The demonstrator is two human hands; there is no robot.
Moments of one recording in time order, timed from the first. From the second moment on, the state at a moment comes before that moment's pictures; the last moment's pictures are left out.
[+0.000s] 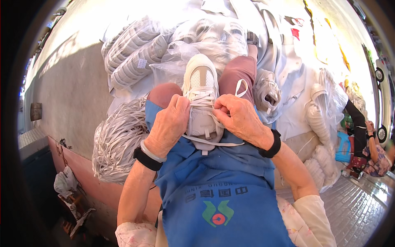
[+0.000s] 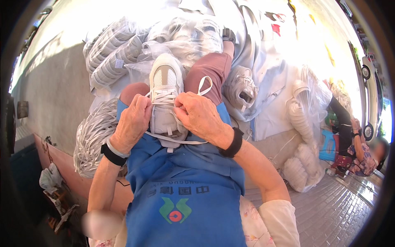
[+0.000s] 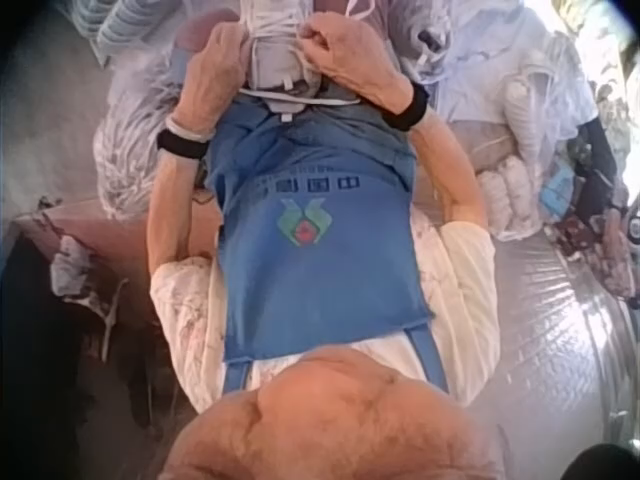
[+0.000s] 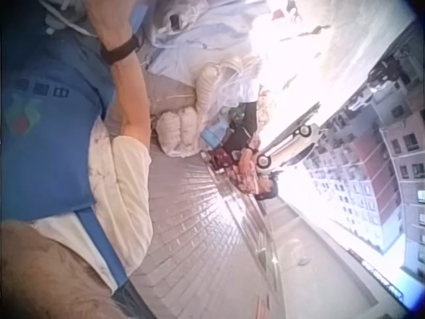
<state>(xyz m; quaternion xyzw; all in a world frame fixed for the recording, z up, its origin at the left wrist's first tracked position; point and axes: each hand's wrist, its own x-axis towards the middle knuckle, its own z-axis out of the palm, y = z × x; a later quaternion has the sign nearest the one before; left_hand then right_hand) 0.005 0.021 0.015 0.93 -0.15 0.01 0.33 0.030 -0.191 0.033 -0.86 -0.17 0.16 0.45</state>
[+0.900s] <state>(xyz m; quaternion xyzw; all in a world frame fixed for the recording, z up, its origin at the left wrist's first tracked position) 0.029 0.041 0.027 0.82 -0.07 -0.22 0.53 0.029 -0.176 0.030 -0.88 -0.25 0.09 0.40</state>
